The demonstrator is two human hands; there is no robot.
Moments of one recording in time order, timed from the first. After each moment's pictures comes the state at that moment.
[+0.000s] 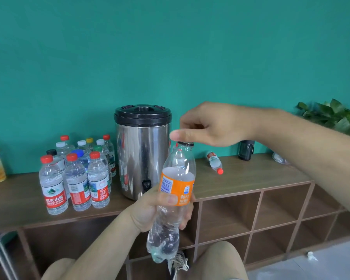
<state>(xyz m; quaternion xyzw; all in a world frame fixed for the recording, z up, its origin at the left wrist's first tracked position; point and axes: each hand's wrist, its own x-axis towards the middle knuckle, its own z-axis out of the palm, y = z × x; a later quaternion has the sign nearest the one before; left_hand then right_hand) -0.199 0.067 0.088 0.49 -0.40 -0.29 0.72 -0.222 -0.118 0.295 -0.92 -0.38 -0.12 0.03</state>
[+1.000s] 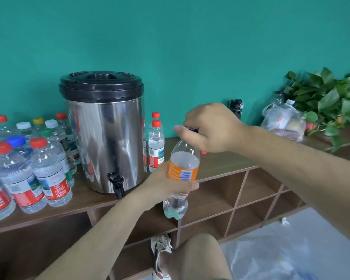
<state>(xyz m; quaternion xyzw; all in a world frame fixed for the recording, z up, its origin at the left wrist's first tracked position) -0.107 -0.012 0.061 0.70 -0.23 -0.16 0.66 -0.106 -0.179 0.193 -0.90 -0.30 -0.30 -0.05</state>
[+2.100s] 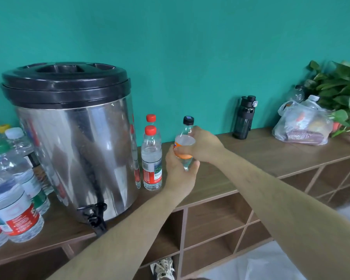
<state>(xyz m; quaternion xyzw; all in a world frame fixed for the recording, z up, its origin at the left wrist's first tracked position) 0.058 -0.112 -0.012 0.76 -0.09 0.10 0.63 0.087 -0.217 0.077 -0.97 0.02 -0.08 0.25</state>
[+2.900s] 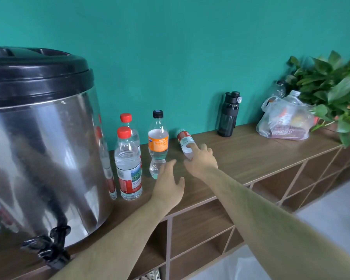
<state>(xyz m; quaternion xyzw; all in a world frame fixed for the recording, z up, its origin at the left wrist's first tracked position) 0.093 -0.129 -0.052 0.88 -0.16 0.05 0.45 0.127 -0.276 -0.010 -0.97 0.12 -0.08 0.18</state>
